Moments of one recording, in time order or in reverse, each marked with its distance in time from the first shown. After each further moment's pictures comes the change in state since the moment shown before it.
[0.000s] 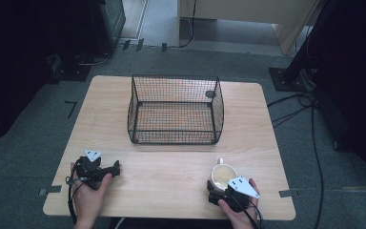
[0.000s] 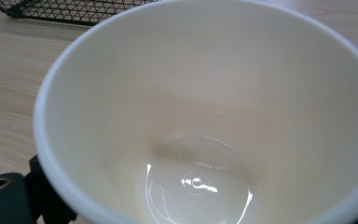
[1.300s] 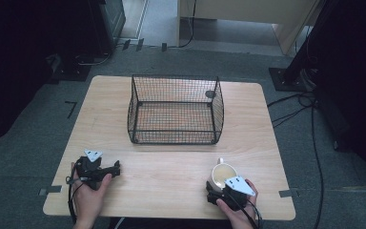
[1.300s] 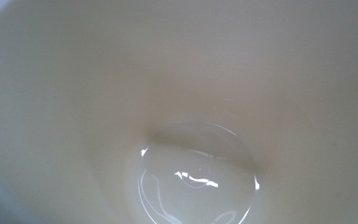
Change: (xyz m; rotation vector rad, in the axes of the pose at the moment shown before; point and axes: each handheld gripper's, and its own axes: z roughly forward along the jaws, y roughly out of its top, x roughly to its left) left arm 0.000 0.000 0.000 0.001 -0.009 0.010; right arm -0.001 -0.006 0.010 0.045 -0.010 -0.015
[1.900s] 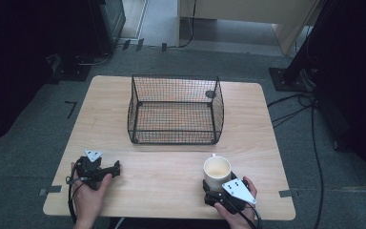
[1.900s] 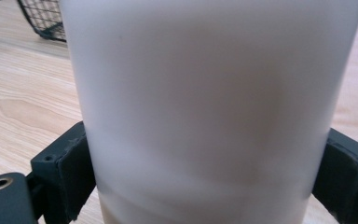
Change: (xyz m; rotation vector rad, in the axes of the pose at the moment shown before) left arm 0.000 0.000 0.000 0.000 0.000 0.000; right arm 0.016 0.012 -0.020 -0.172 0.043 -0.086
